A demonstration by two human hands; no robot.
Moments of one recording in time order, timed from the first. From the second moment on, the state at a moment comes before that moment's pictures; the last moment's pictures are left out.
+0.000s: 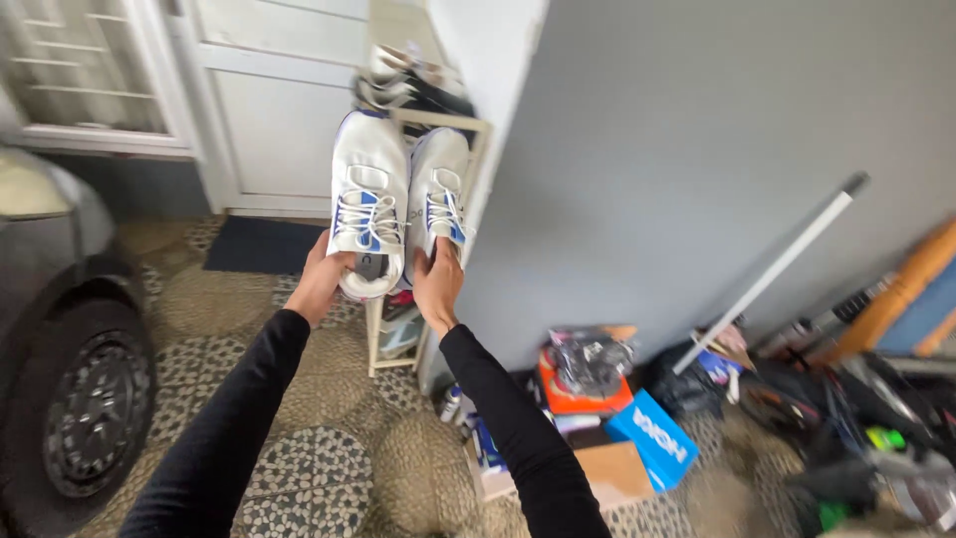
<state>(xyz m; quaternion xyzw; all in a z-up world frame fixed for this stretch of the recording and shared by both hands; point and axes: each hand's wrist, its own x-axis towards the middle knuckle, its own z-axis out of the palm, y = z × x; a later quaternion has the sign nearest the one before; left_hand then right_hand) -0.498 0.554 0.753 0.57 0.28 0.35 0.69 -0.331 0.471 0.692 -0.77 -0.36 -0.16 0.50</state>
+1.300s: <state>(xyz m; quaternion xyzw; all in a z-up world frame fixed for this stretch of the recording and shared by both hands) -0.456 1.016 0.828 0.58 0.31 0.40 0.63 -0.301 0.951 0.806 -0.72 -0.41 -0.22 0.51</state>
